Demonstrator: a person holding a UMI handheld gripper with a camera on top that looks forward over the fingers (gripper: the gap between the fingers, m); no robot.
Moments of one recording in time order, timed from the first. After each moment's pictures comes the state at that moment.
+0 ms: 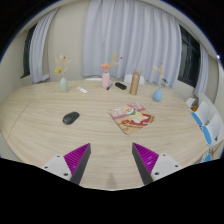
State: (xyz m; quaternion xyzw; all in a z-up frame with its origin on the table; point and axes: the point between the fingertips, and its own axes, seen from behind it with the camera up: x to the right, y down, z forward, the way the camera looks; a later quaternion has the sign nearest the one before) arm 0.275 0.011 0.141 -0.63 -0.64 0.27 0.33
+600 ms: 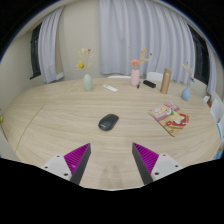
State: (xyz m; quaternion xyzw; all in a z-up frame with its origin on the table) arm 0.217 -0.176 0.093 -0.62 -0.66 0.31 0.28
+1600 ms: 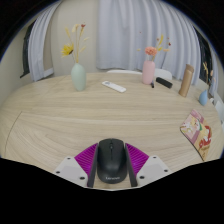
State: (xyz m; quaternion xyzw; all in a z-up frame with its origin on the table) arm -0.002 -0.228 -0.014 -0.64 -0.65 0.29 0.29
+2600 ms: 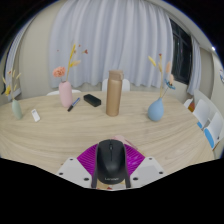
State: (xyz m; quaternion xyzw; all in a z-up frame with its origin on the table) arm -0.067 0.168 0.072 -0.68 -0.58 0.26 0.38
